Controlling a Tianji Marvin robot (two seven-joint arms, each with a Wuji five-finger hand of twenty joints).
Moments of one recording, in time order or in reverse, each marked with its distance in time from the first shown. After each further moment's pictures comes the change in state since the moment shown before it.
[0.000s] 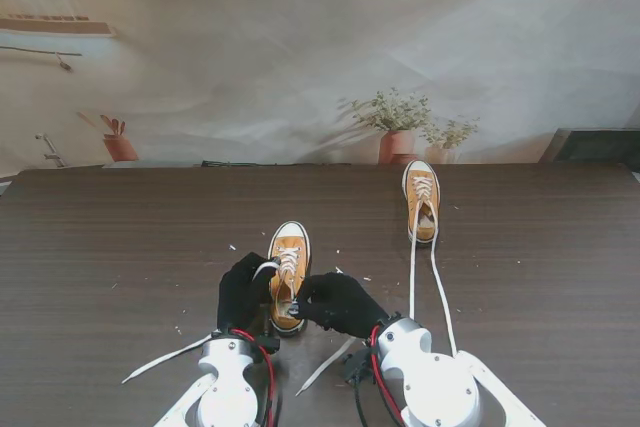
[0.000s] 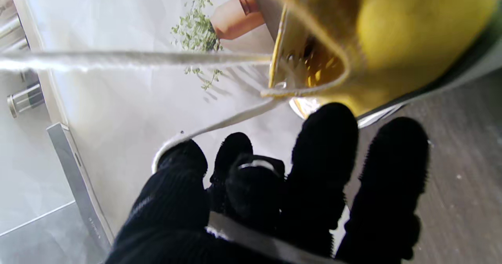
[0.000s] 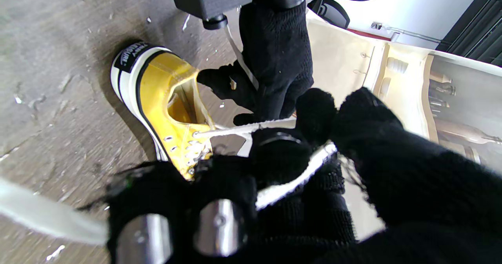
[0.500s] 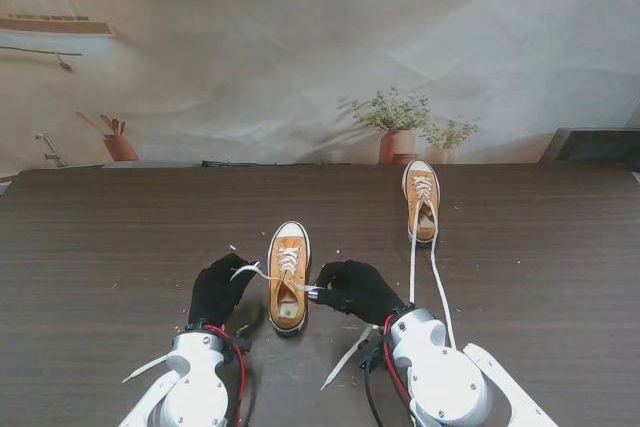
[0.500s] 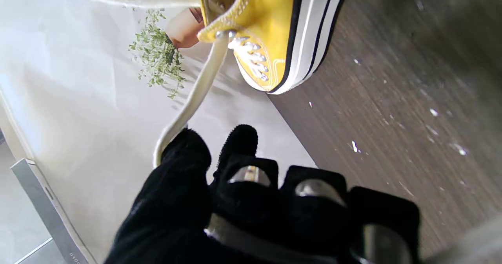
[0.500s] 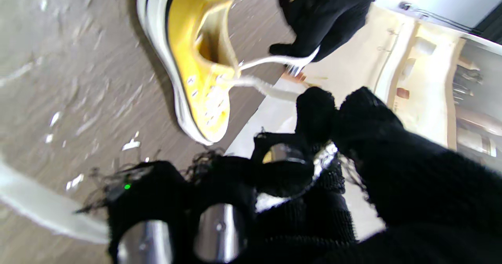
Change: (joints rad) left arm 0.093 0.060 -0.136 -0.154 0.095 0.183 -0.171; right arm 0.003 -0.005 0.050 0.028 -0.101 -0.002 -0.049; left_hand 0.017 -0.061 0.019 0.000 0.025 -0.009 -0.208 -0.305 0.042 -0.053 0.013 0.061 0.043 -0.041 0.421 0.117 0.264 -0.134 0.600 0.279; right_hand 0.000 0.000 0.000 0.000 0.001 0.000 -0.012 -0.016 0.023 -0.018 0.065 0.035 0.001 0.001 0.007 0.048 0.002 0.014 0.001 0.104
